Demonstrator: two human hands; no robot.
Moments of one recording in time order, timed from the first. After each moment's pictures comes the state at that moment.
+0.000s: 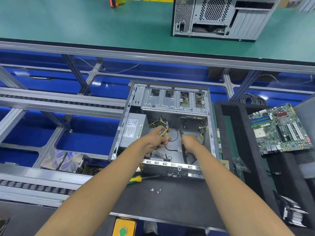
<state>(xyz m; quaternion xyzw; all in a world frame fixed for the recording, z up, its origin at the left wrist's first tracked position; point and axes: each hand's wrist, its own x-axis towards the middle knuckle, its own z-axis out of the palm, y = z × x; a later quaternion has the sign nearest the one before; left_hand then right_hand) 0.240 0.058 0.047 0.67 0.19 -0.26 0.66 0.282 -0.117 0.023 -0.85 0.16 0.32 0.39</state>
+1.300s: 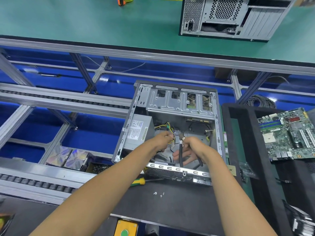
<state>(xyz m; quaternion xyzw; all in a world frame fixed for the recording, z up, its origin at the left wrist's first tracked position) 0.247 0.052 0.034 0.78 0.18 -0.25 0.54 0.267 -0.118 0.055 -0.67 0.12 0.50 0.54</state>
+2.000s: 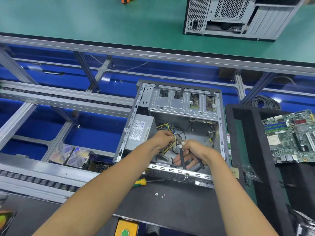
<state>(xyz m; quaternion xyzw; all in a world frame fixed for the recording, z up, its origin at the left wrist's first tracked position) 0.254 0.053 0.035 0.75 0.24 -0.21 0.57 0.268 -0.116 0.054 -0.69 0.08 0.54 0.48</state>
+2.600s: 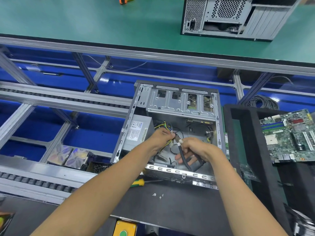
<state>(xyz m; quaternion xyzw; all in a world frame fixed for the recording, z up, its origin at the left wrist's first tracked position) 0.252 0.051 0.041 0.73 0.24 -0.18 0.61 0.283 -0.124 0.052 -0.71 0.03 0.52 0.47</state>
